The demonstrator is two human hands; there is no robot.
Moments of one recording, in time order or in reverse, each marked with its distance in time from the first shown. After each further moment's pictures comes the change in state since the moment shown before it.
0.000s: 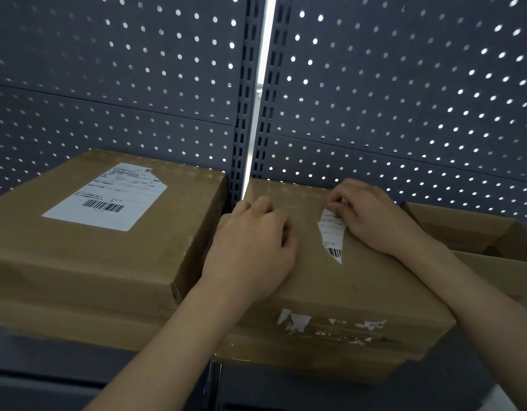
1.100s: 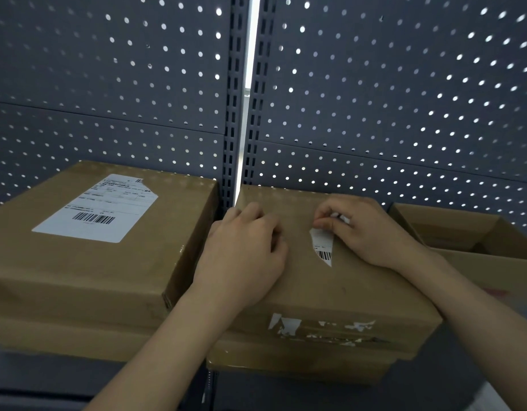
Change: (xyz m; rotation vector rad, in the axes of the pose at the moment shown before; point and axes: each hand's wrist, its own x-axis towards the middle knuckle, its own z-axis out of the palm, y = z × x) left_hand 0.001 -0.002 0.002 -0.003 0.018 0.021; right_hand -0.018 -0.009 -0.004 0.169 0.045 -0.130
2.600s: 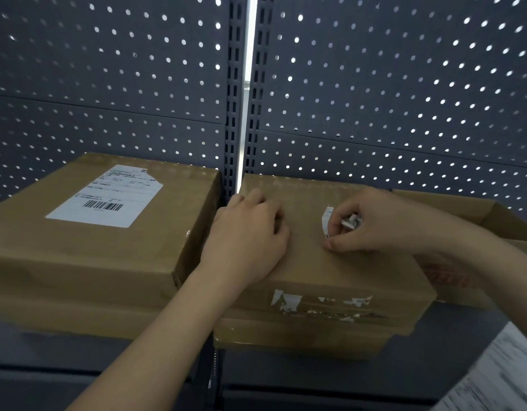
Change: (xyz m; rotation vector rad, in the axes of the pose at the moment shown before) left_hand 0.001 0.002 -0.002 0.002 -0.033 0.002; right_hand -0.015 -0.061 -0.043 0.023 -0.364 0.348
